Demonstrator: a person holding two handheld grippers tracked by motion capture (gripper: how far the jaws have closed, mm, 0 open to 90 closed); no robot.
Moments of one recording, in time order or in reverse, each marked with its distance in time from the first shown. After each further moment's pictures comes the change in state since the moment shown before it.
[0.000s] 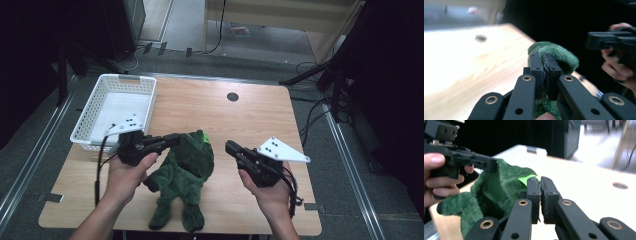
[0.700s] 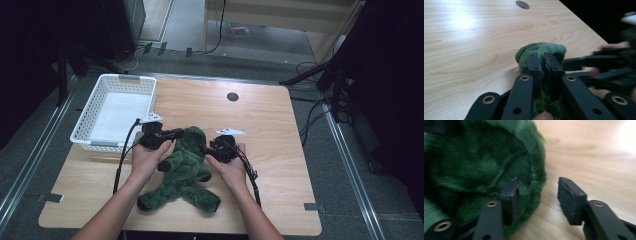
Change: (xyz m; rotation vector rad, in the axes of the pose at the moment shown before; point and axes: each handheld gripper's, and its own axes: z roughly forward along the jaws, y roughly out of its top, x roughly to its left) left arm 0.070 -0.029 0.069 0.092 0.124 -0.106; right arm -0.057 -0.090 0.168 0.370 -0.092 0.217
